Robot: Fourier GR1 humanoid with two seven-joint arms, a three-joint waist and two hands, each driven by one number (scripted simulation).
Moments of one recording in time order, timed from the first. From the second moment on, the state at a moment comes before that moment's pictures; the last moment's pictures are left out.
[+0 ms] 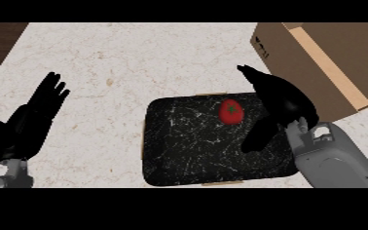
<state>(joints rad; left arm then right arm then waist) -0.04 0.42 0.01 -1.59 0.40 0.08 0.18 -0.52 -0.40 0.43 -1.73 0.28 0.37 0.99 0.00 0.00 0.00</state>
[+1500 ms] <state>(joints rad) -0.04 0.34 0.10 -1.61 0.32 -0.01 0.23 -0.55 -0.18 0.38 -1.54 0.57 0.48 0.93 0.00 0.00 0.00</state>
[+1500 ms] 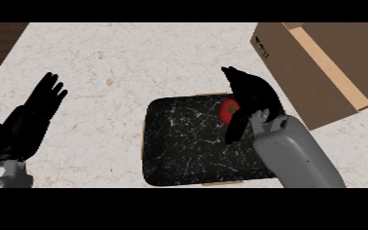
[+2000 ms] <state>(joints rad) -0.02 0.31 0.12 -1.65 0.30 -0.02 0.25 -0.52 -0.15 0.35 -1.45 0.66 0.51 0.87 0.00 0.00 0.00</state>
